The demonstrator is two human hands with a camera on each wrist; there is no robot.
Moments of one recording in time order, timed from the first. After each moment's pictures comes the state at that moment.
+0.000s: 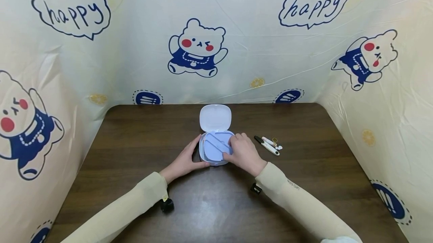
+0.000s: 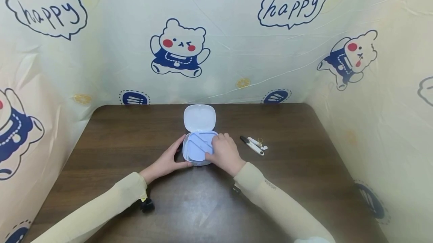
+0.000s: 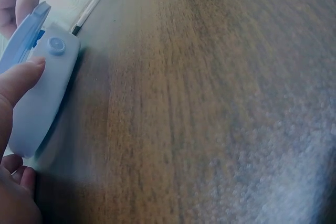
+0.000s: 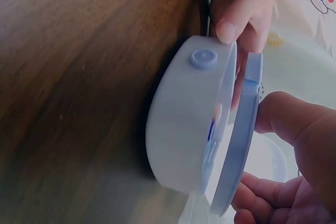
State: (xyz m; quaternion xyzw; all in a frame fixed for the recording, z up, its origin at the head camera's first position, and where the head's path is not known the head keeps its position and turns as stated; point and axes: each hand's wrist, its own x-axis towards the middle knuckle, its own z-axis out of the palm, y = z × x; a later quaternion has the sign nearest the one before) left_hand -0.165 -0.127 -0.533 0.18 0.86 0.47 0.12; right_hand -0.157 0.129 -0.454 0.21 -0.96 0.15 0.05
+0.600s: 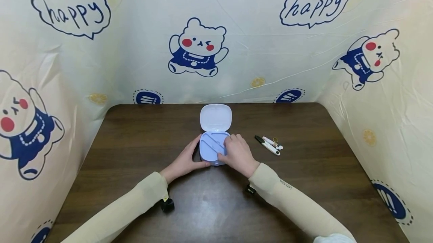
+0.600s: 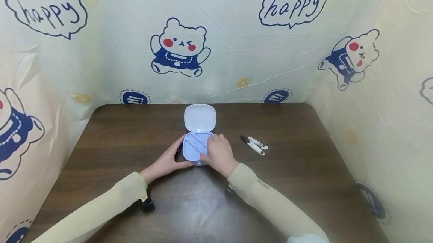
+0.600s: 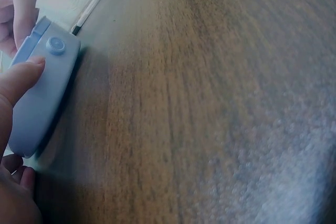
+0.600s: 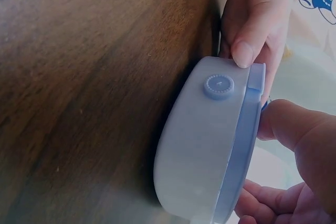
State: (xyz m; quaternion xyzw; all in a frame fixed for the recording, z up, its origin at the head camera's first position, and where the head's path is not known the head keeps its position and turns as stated) left_hand -0.165 -0.126 -0.532 0.18 0.86 0.47 0.11; right_hand -0.157 0.110 -0.467 0.23 -0.96 0.13 0.08
